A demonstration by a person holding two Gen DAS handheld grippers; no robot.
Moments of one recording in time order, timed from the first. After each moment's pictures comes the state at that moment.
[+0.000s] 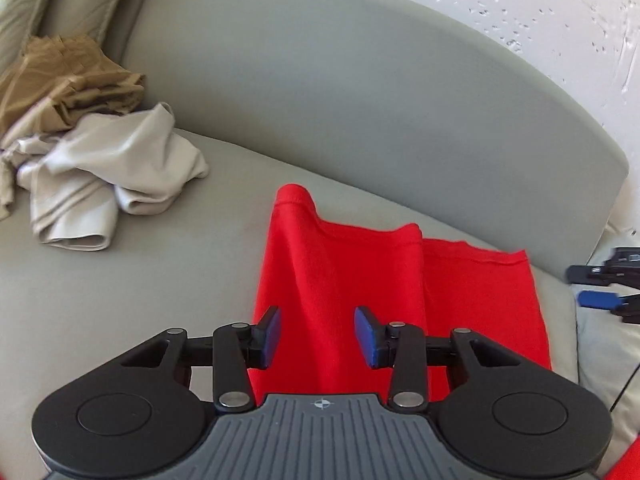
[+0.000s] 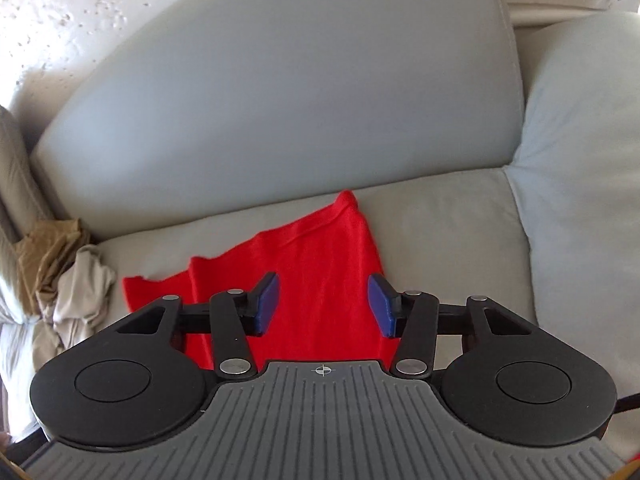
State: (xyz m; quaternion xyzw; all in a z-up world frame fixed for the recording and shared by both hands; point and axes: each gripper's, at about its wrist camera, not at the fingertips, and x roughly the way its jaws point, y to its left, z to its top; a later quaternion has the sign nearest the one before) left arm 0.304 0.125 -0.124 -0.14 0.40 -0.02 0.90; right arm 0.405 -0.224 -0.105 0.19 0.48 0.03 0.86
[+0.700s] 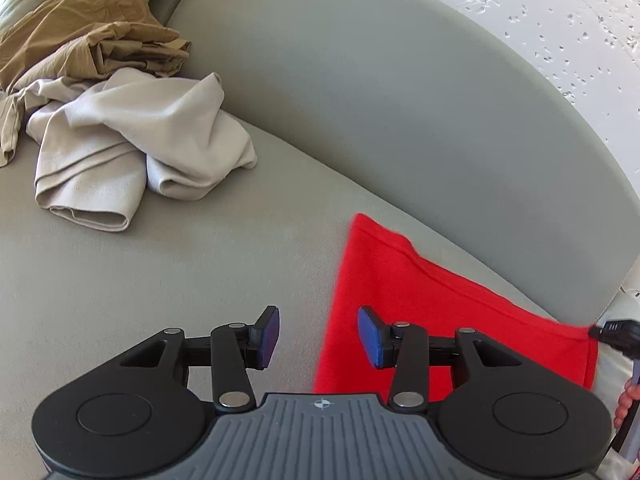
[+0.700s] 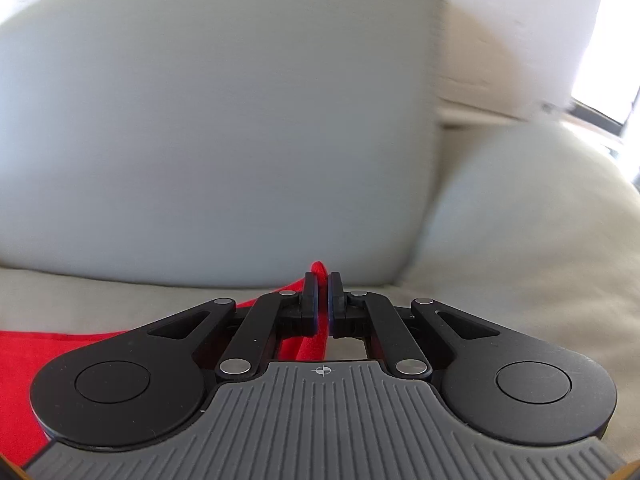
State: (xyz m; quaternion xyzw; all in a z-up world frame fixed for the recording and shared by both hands) left arm 0.325 0.166 -0.156 -0.21 0.40 0.01 0.89; right arm 0.437 -0.227 -0.157 0.00 0.39 -0.18 0.90
